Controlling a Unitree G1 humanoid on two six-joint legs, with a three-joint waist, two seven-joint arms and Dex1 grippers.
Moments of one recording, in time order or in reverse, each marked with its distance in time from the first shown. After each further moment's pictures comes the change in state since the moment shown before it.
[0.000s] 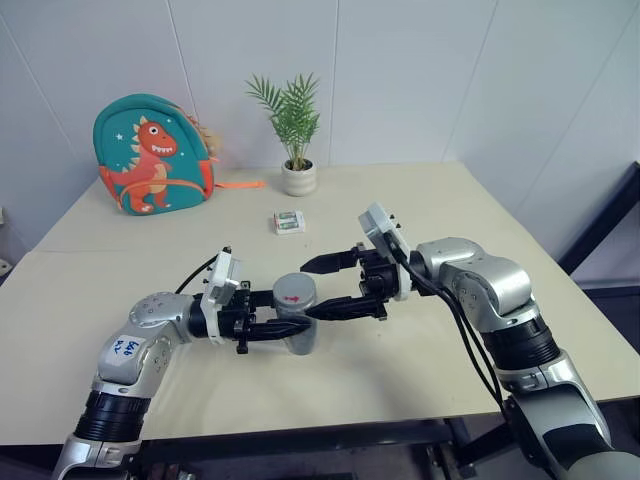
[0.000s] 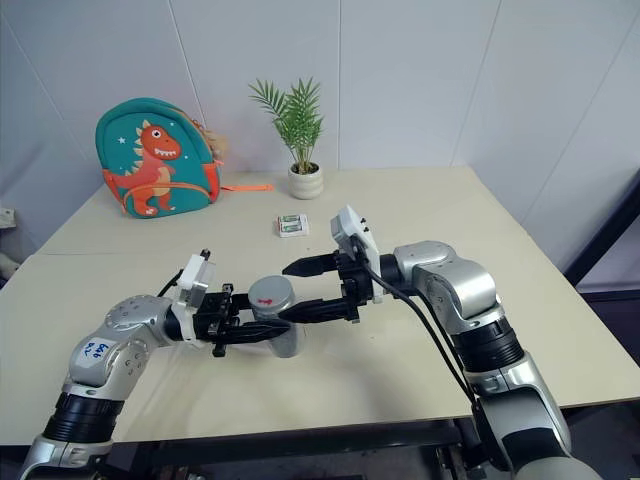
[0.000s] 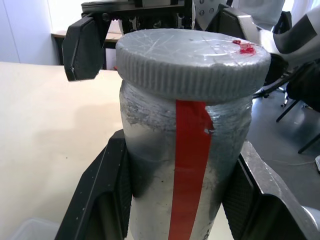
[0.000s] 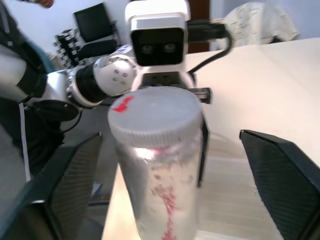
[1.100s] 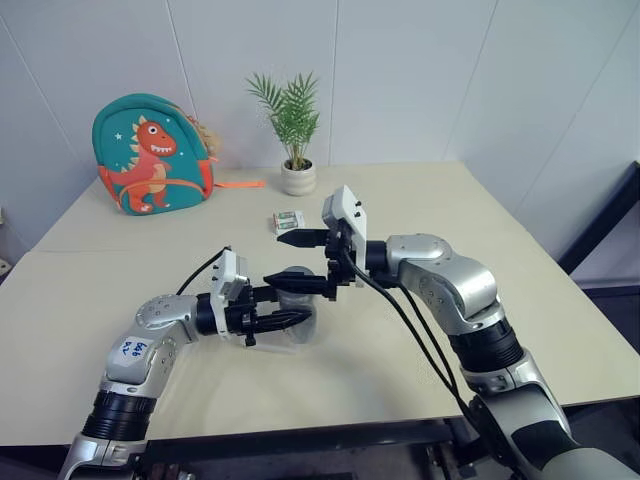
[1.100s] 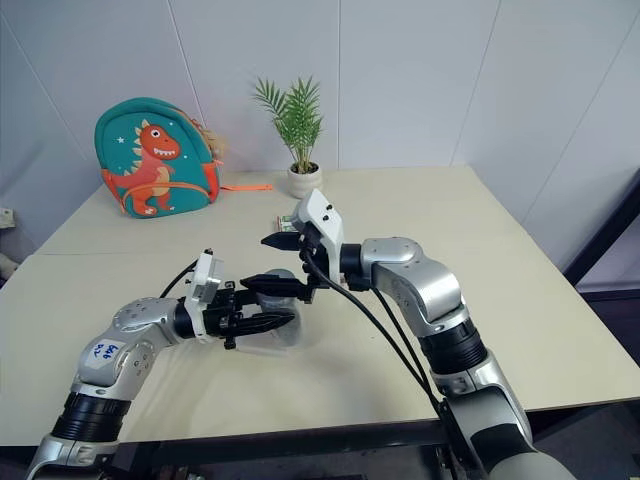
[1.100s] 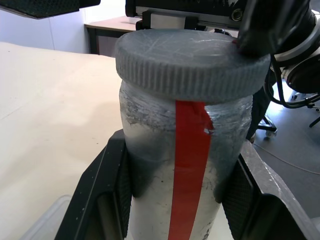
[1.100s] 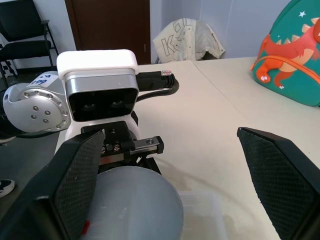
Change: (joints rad) left arm -0.004 -0.025 -0.024 0.041 0.057 -0.033 0.106; right arm -0.035 0.160 0.034 -0.052 -0.126 -0.016 -0.298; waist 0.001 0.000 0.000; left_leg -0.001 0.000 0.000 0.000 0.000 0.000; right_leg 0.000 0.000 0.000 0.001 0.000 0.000
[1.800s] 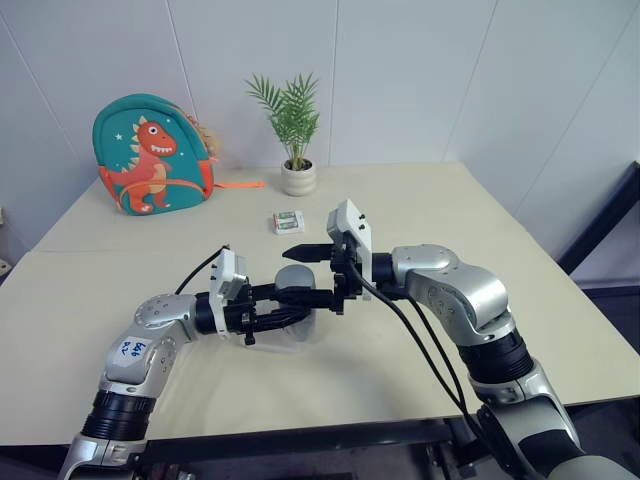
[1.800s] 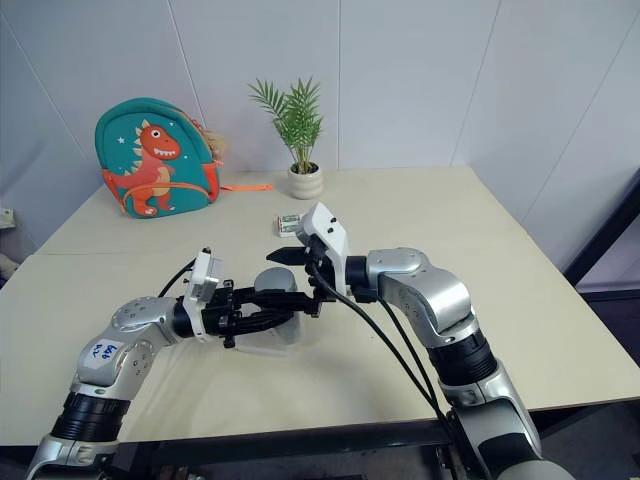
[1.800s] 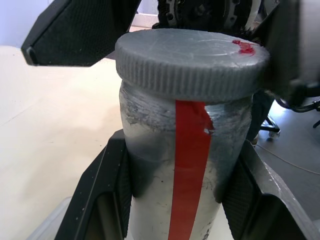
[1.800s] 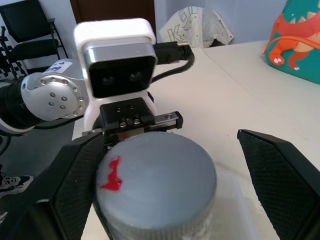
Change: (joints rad) left arm 0.000 0.000 0.007 0.001 0.000 -0.009 0.002; right arm 0.054 -0.021 -0.003 -0.059 0.035 0.084 -0.015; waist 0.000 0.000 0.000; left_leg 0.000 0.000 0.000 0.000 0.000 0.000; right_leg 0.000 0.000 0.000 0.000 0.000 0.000
